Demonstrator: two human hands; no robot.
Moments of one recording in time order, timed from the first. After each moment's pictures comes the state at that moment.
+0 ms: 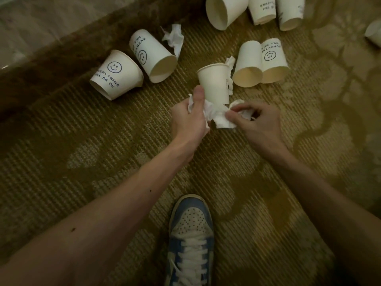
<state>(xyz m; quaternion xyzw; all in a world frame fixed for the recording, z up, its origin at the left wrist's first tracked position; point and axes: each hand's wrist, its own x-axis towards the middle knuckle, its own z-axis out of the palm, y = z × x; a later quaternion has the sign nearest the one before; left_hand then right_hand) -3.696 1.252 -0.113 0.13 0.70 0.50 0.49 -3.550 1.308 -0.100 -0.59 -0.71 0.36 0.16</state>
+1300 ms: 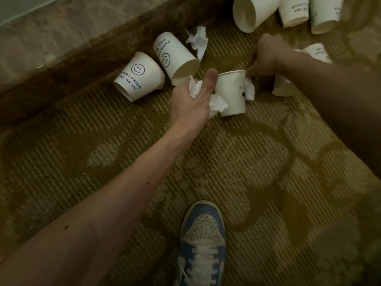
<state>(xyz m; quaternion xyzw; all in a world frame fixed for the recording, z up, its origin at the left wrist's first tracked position) -3.741 1.263 -0.105 0.20 0.71 0.51 0.43 -3.641 1.471 -0.109 -0.54 -0.80 0.17 -0.21</state>
